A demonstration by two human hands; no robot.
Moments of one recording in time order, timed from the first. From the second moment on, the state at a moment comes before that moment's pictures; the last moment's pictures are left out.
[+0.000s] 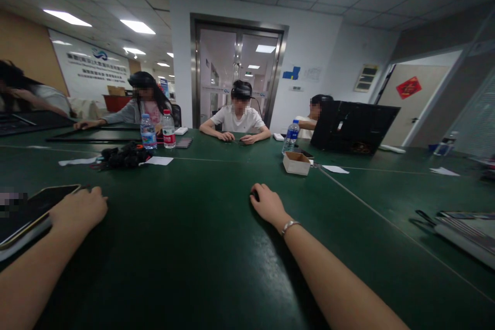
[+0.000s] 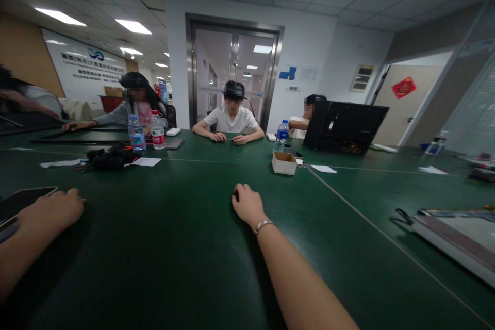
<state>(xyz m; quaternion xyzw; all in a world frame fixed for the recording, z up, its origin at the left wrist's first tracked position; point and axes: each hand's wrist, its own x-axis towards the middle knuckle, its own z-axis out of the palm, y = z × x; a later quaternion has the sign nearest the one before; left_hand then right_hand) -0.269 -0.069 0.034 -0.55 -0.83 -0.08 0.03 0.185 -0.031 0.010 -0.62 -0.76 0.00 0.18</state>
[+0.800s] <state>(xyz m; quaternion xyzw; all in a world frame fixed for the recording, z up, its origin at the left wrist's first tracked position) -0.249 -0.078 0.037 -0.49 -0.87 -0.02 0.10 0.141 -0.034 0.017 -0.53 -0.82 0.07 0.20</state>
